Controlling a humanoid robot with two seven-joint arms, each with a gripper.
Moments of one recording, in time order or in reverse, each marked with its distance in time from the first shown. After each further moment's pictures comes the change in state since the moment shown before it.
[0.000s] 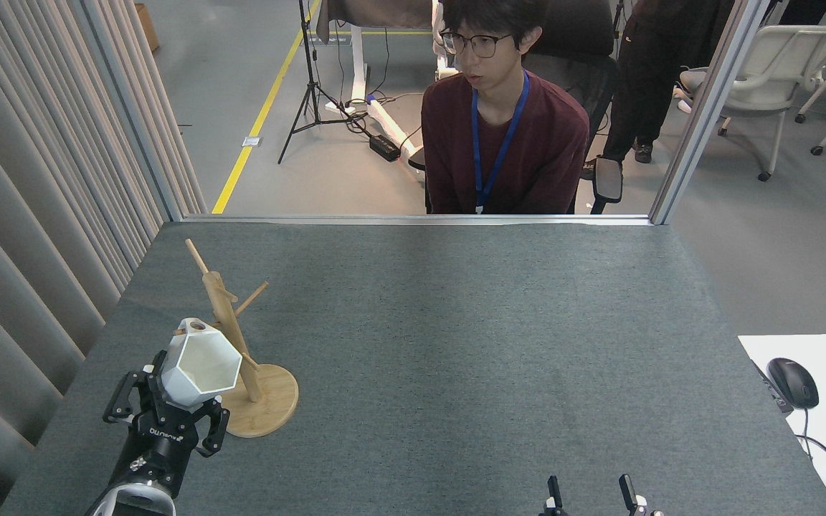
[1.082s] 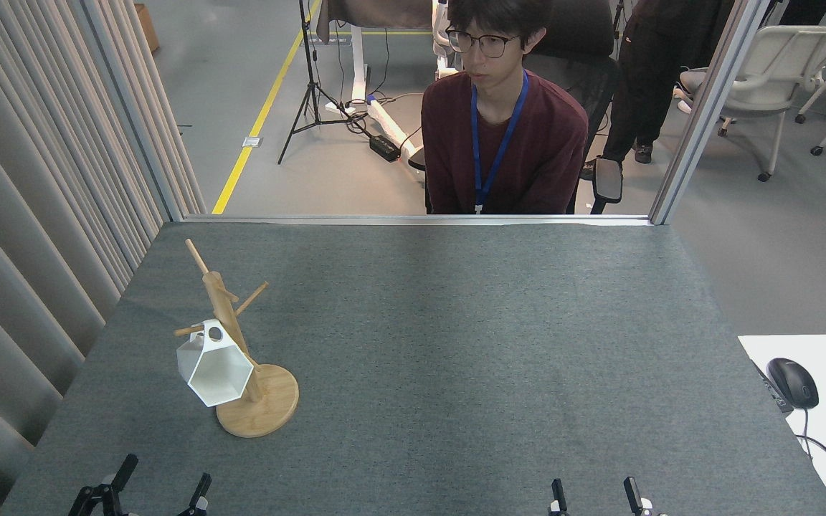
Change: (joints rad) left arm 0.413 0.109 -0.063 -0.221 0.842 -0.316 -0.012; right arm 0.019 -0.011 -0.008 -0.021 0.000 -0.010 -0.015
